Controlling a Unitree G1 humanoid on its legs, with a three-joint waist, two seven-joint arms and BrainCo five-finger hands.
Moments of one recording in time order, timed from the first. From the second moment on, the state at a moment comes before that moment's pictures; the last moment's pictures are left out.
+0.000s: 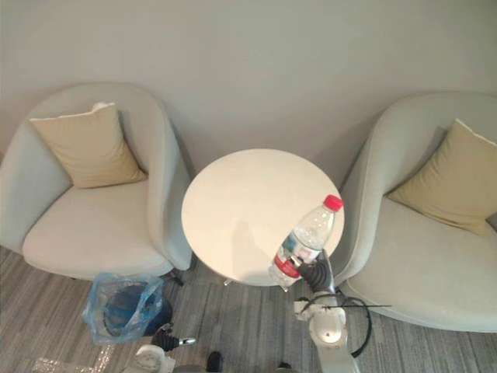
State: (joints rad) left arm 0.02 0.04 -0.06 1.00 0.20 0.04 0.13; right arm 0.30 -0.11 0.05 -0.17 -0.20 -0.10 -0.20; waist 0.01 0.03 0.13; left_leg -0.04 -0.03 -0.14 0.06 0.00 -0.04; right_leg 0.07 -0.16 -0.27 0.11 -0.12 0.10
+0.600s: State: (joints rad) left arm 0.01 0.07 -0.16 1.00 0.25 0.04 0.13; right arm 0.12 -0.08 0.03 0.09 -0.26 -0.06 -0.27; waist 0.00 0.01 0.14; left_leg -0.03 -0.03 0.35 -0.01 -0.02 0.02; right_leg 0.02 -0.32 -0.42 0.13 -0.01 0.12
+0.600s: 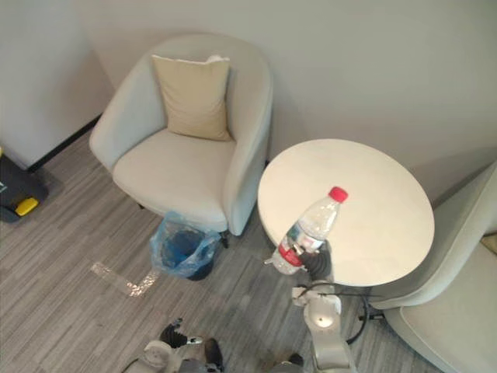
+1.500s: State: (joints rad) left arm -0.01 0.05 -0.11 1.03 0.18 0.06 0.15; right arm 0.22 -0.11 0.00 0.05 -0.27 -0.03 -0.22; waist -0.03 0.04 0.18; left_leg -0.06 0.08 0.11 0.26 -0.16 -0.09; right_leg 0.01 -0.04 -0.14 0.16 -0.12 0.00
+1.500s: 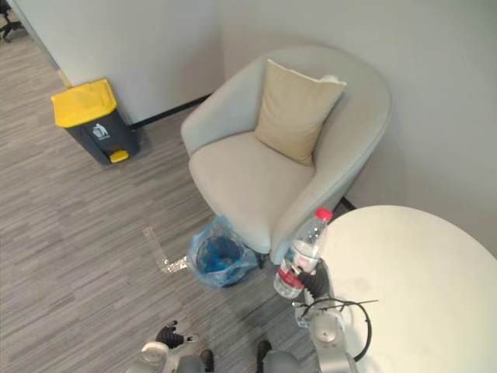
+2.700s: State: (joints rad) left arm -0.25 0.04 0.06 0.81 -0.04 0.02 0.35; right arm -0.37 -0.21 0.09 0.21 -0.28 0.02 -0.46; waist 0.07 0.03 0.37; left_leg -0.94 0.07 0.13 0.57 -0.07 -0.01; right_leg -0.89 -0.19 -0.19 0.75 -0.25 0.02
